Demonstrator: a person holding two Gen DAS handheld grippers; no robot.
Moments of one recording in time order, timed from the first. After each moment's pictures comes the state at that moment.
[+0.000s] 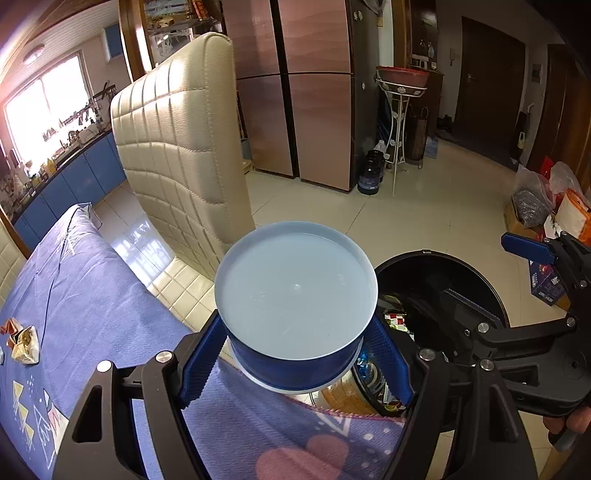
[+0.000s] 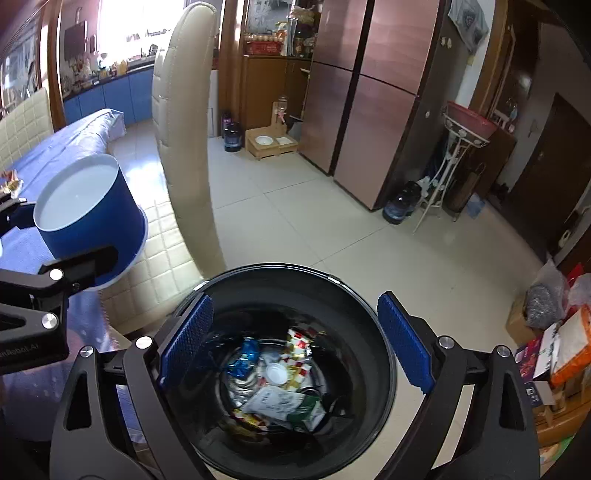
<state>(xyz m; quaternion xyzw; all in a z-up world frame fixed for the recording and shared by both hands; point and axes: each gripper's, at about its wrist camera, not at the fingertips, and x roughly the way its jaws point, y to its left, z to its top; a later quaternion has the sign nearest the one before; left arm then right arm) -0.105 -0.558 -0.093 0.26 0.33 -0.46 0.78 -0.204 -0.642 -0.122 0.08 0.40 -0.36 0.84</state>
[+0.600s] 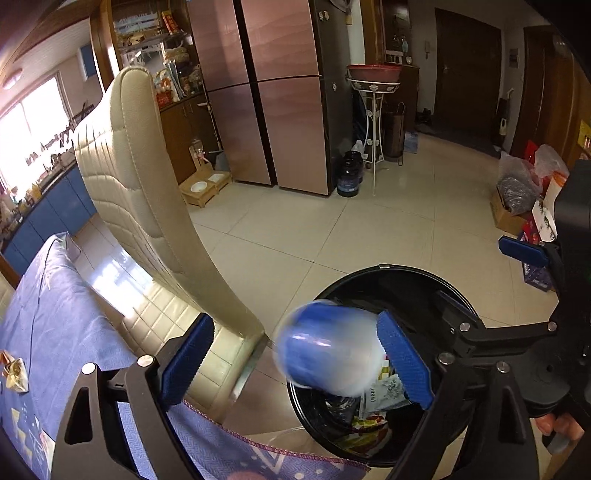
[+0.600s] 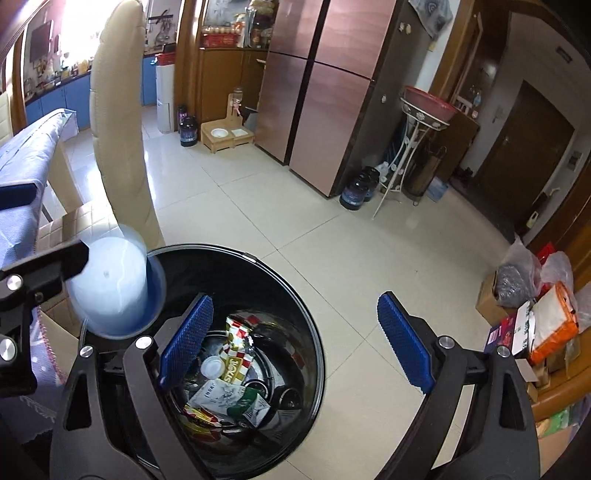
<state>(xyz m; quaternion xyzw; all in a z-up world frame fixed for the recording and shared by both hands) -0.144 -0.603 -0.093 0.28 0.31 -0.49 0.77 -0.240 -0.688 -0.136 0.10 0.41 -0.42 0.81</state>
